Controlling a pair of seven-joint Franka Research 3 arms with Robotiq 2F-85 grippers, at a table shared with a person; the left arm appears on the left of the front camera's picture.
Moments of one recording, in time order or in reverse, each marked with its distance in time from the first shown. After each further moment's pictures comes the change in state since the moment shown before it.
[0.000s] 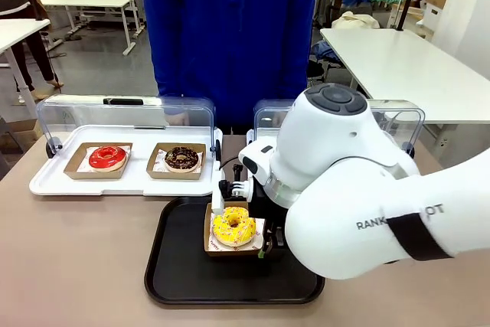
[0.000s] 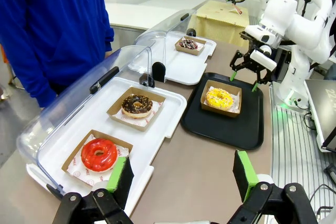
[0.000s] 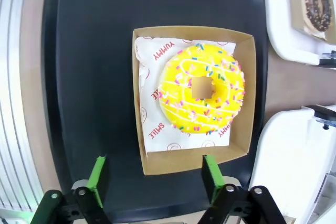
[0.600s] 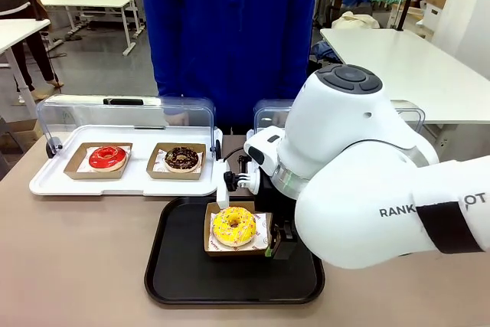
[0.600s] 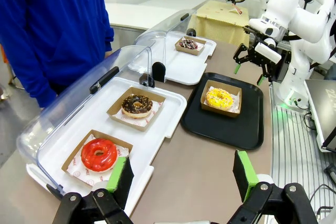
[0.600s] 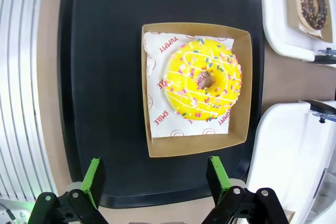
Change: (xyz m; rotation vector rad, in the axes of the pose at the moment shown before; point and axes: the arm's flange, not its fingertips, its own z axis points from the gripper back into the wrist) left arm 0.000 0.000 0.000 0.000 0.000 0.000; right arm -0.004 0.001 0.019 0.018 0.005 0.005
